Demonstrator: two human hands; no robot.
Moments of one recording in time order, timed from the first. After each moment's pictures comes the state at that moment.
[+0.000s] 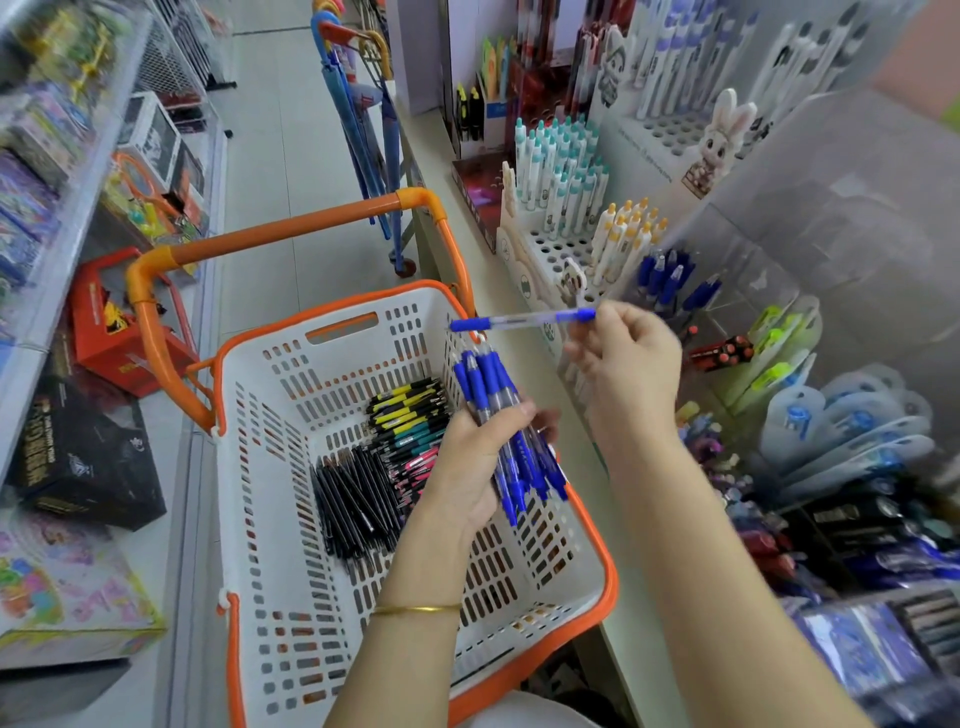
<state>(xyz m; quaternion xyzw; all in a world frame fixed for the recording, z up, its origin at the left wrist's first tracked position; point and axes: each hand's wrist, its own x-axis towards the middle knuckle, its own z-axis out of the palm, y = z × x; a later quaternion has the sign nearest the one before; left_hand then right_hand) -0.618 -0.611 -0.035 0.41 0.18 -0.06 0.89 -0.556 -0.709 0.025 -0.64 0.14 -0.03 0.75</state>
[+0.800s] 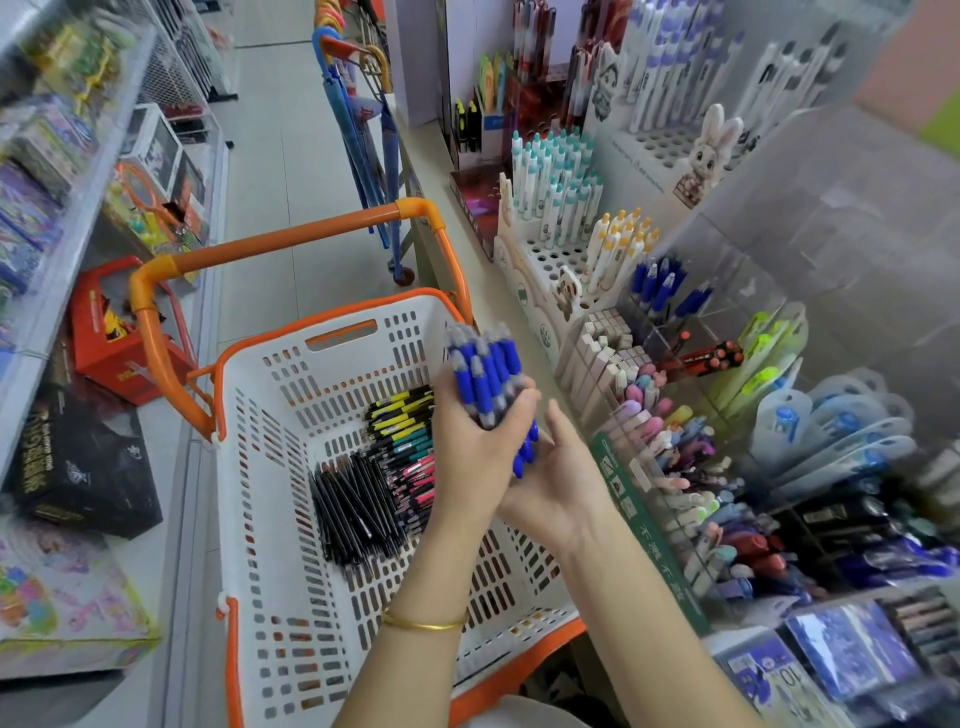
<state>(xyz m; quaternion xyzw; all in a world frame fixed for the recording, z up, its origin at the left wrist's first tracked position) -0.624 -0.623 -0.018 0.67 0.17 0.21 0.69 -0.612 -0.694 -0.018 -0.25 0.26 0.33 0.87</state>
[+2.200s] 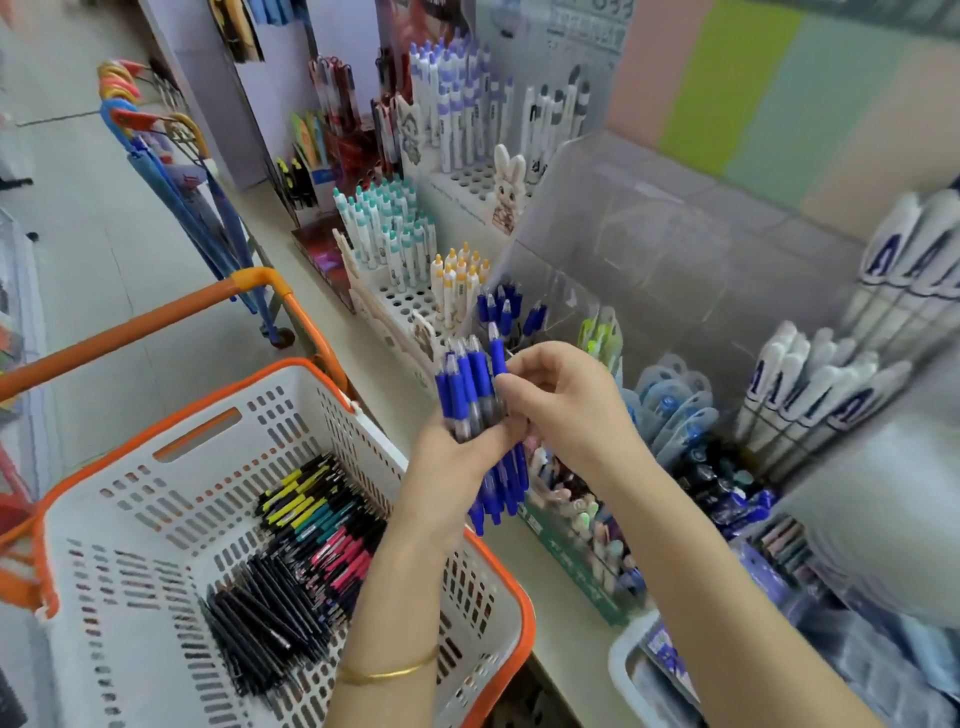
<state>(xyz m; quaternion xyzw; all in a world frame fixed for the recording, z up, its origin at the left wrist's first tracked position) -0.591 -0.670 0.014 0.62 0.06 -0.11 0.77 -0.574 -0.786 0.054 -0.84 0.01 -0.01 0.54</state>
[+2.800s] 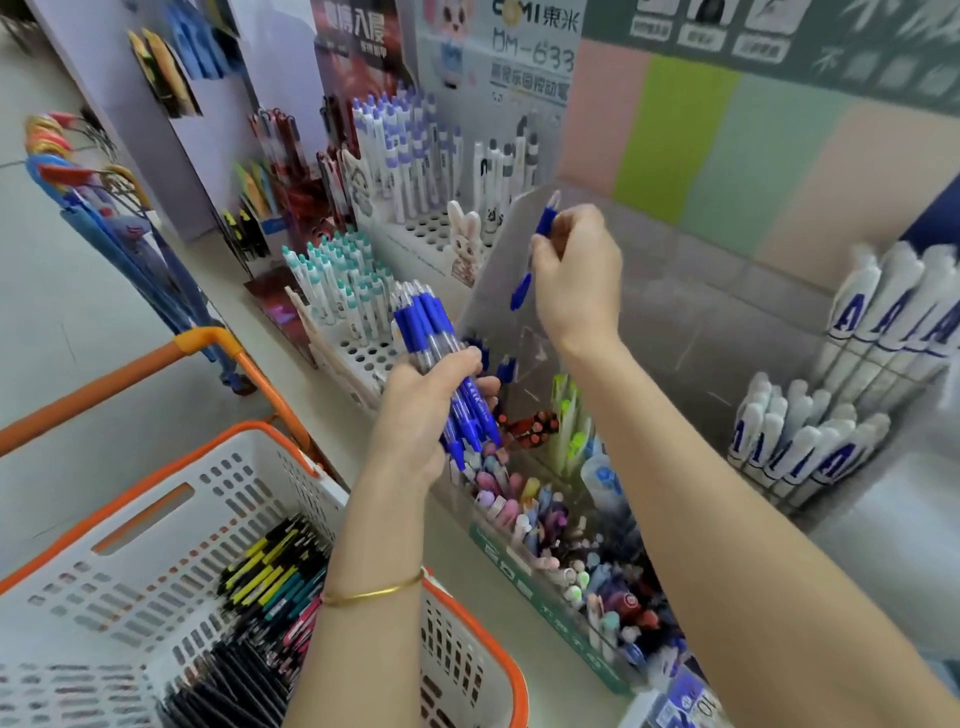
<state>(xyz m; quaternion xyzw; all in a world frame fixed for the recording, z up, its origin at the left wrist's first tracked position) -0.495 -0.689 0.053 0.58 0.07 -0.09 0.81 -0.444 -0.821 0.097 -0.85 0.12 -0.28 0.44</state>
